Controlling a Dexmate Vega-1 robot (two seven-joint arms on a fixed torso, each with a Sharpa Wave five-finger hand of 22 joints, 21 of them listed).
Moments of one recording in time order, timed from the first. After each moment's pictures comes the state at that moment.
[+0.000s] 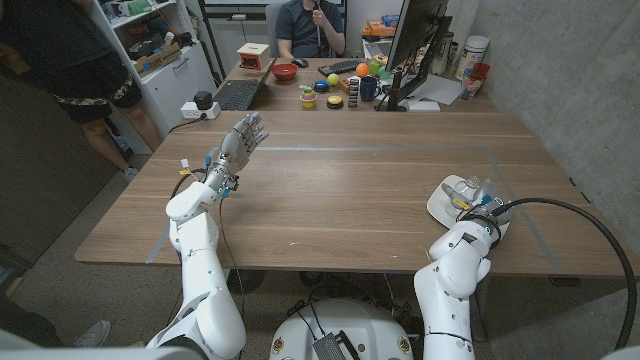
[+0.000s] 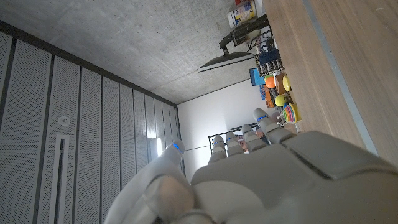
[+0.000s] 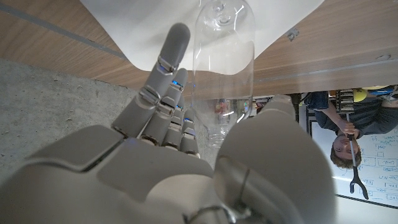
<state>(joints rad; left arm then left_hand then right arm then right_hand) 0.77 -0.20 -0.62 -1.34 0.12 -0.20 -0.91 0.11 0.11 0.45 0.15 0.24 -0.07 -0.07 0.19 0.18 -0.07 -0.09 0.18 0.17 -0.08 -0.04 0.19 0.18 0.00 -0.03 0.36 0.19 -1.40 0.45 0.02 -2.07 -1.58 -0.52 -0.02 0.68 -0.16 -0.08 0.11 0.29 0.22 0.06 0.19 0.22 0.35 0.07 0.24 0.21 0.72 -0.08 0.18 0.21 0.99 -0.16 0.85 0.43</state>
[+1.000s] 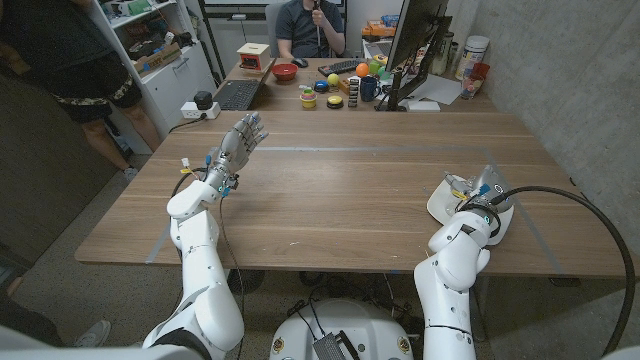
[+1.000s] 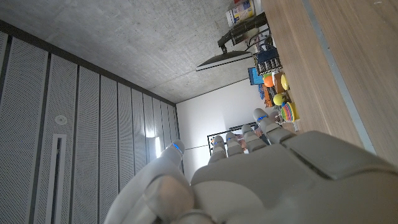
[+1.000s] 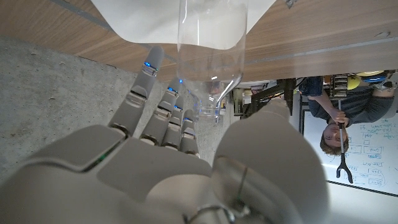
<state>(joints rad) 0.75 -0.19 -0.63 -1.29 0.13 -0.22 -0.90 0.11 0.11 0.45 0.15 0.24 -0.07 -0.07 0.19 0.18 -0.07 -0.09 0.18 0.17 -0.08 -0.04 0.19 0.18 0.00 -0.03 0.36 0.19 -1.37 0.43 0.01 -2.08 -1.60 -0.49 -0.04 0.68 -0.10 -0.15 0.12 0.35 0.21 0.06 0.21 0.21 0.33 0.07 0.24 0.21 0.57 -0.03 0.18 0.21 0.62 0.14 0.52 0.17</state>
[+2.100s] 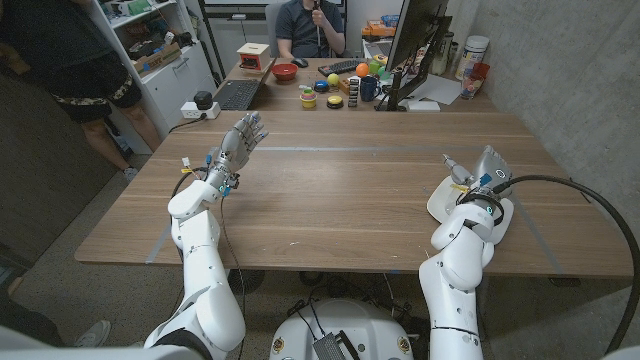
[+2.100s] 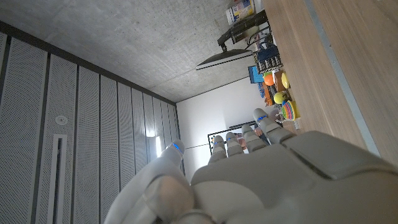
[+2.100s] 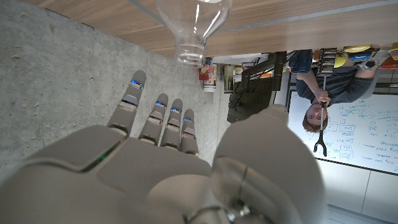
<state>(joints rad) 0.75 -0.20 -0.63 -1.30 0.14 -0.23 -0.89 0.11 0.11 0.45 0.15 0.24 -0.07 -0.07 0.19 0.18 -0.07 -0.09 0.18 0.17 -0.08 -0.04 0.19 0.18 0.00 -0.03 0.36 0.19 -1.37 0.39 -0.01 -2.12 -1.61 -0.42 -0.09 0.65 -0.07 -0.22 0.13 0.36 0.21 0.03 0.21 0.21 0.28 0.07 0.23 0.20 0.28 0.08 0.17 0.19 0.33 0.22 0.30 0.17</state>
